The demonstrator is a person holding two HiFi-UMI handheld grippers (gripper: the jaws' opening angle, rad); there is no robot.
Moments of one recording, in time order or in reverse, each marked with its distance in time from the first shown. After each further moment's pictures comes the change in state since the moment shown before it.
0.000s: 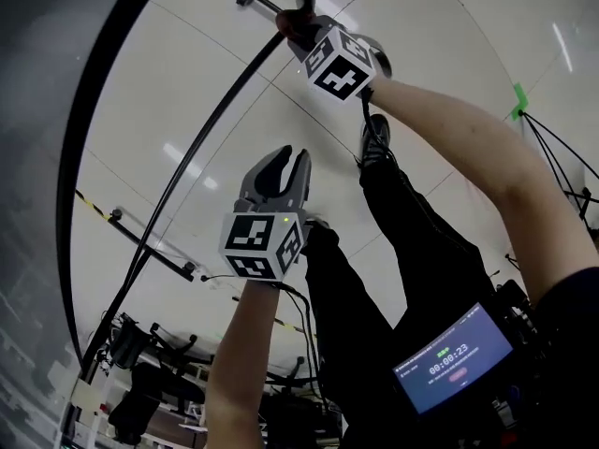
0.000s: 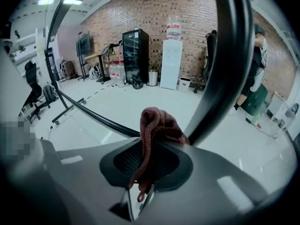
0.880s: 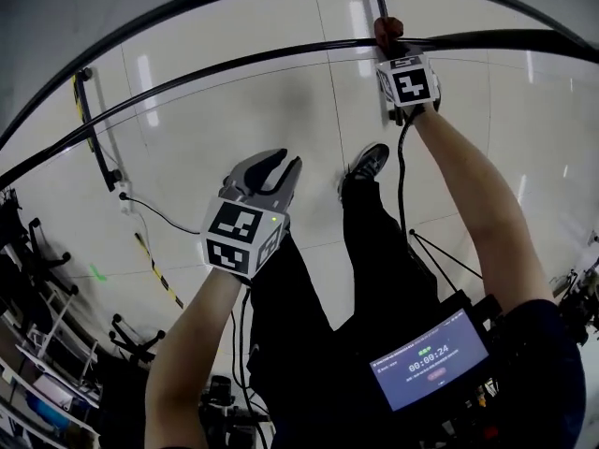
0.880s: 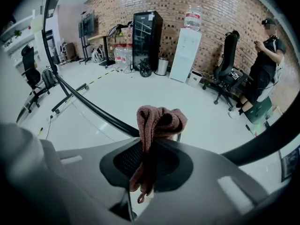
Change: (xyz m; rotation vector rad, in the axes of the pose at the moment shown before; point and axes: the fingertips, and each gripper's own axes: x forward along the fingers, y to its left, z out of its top) left arm -0.138 0.064 -0.084 -0.237 -0.171 0.151; right arm 0.045 0.058 0.005 -0.094 0.189 -0.043
